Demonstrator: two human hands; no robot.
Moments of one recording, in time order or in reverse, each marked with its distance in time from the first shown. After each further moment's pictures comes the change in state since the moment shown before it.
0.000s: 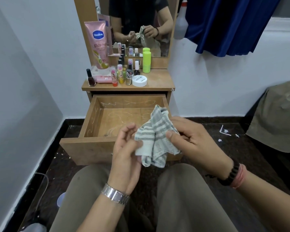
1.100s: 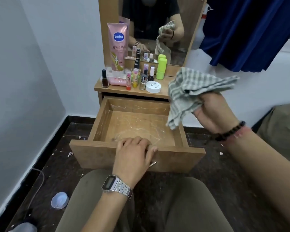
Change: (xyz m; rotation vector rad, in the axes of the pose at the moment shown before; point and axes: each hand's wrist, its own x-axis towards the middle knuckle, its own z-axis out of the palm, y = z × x) left_hand 0.042 0.002 -0.051 1.929 0.020 0.508; right_hand 0.116 0.016 -0.016 0.798 0.364 0.483
